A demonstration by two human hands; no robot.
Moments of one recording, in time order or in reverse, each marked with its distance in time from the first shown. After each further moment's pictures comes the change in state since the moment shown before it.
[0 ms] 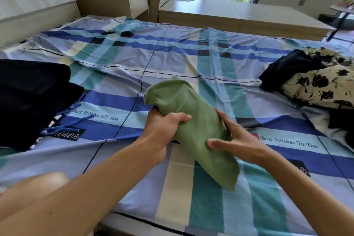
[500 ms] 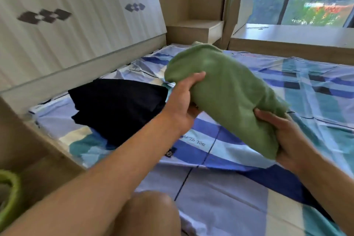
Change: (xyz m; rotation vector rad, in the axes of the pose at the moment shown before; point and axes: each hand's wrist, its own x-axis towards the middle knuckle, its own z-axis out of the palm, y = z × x) left_hand 0.019 0.140 -0.136 -0.329 0.035 0.212; right_hand 0.096 -0.150 0.101 0.869 0.090 -0.046
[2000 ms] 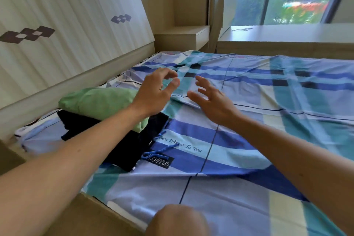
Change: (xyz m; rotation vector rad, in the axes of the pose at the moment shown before) left_hand 0.076 0.048 -0.067 1.357 -0.081 0.752; right_hand 0.094 0.013 0.091 -0.937 -0.177 -0.436
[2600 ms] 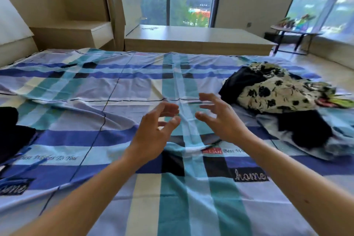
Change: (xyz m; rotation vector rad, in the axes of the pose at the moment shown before) left_hand -0.081 0.218 0.232 -0.620 -0.347 0.037; right_hand -0.218 0.133 -0.246 -0.207 0.362 0.206
